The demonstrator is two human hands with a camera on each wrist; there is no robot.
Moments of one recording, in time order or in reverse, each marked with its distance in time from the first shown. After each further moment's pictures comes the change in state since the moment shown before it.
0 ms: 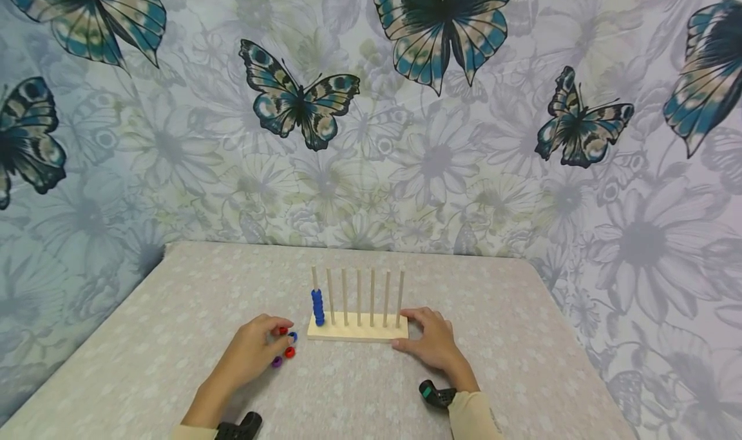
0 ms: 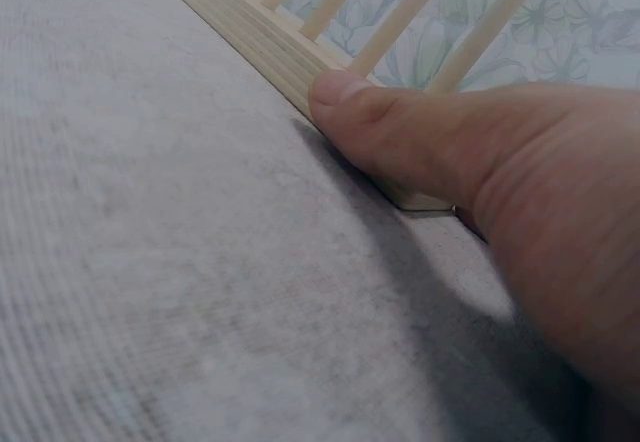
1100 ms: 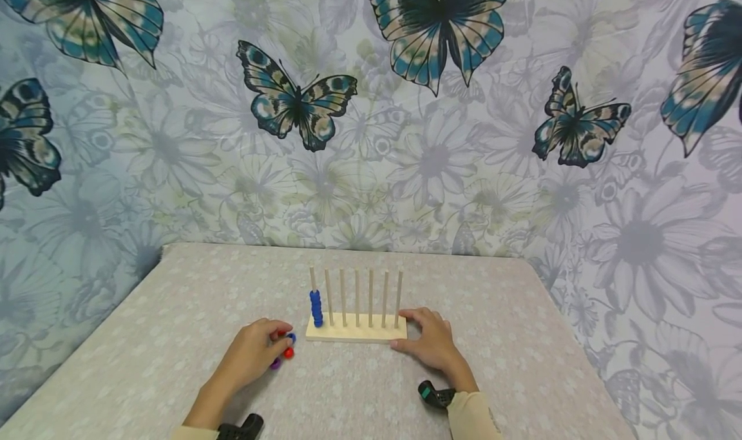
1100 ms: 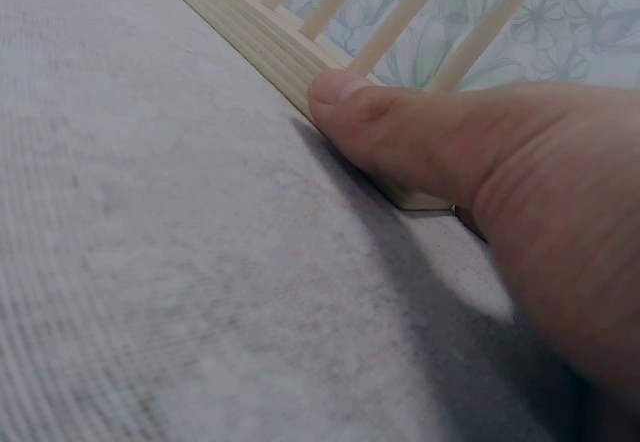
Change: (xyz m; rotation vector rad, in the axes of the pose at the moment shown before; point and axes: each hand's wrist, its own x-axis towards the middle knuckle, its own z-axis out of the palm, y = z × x) left_hand 0.003 0.001 0.005 0.045 -0.019 -0.026; right_hand 0.002 0.003 0.002 -0.005 0.003 0.007
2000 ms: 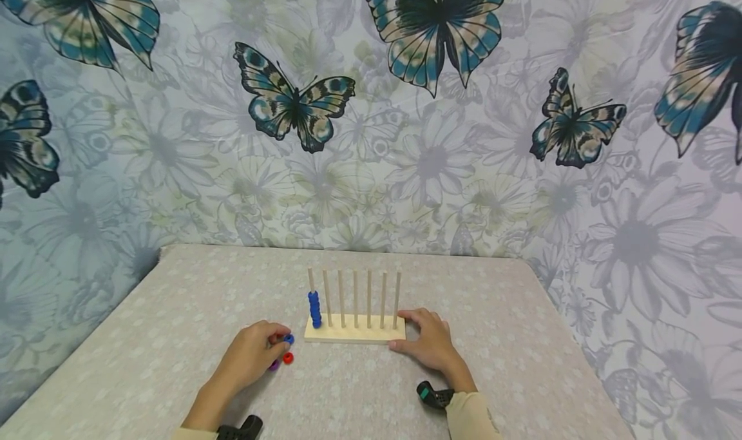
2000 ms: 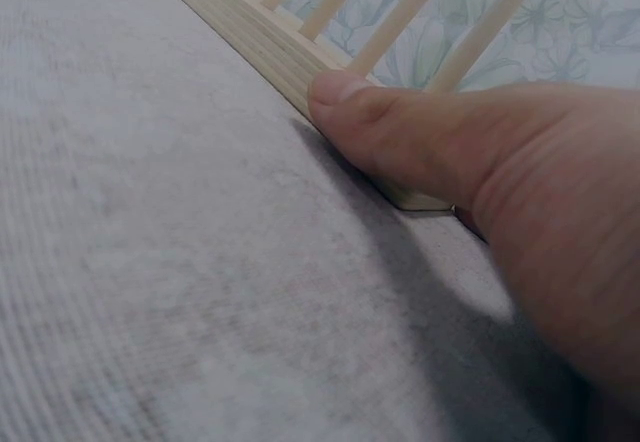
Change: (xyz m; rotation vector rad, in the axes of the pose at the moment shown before) left_hand -0.002 0.000 0.003 0.027 -0.017 0.011; right_hand -0.002 -0.001 -0.001 0.008 -0.004 0.007
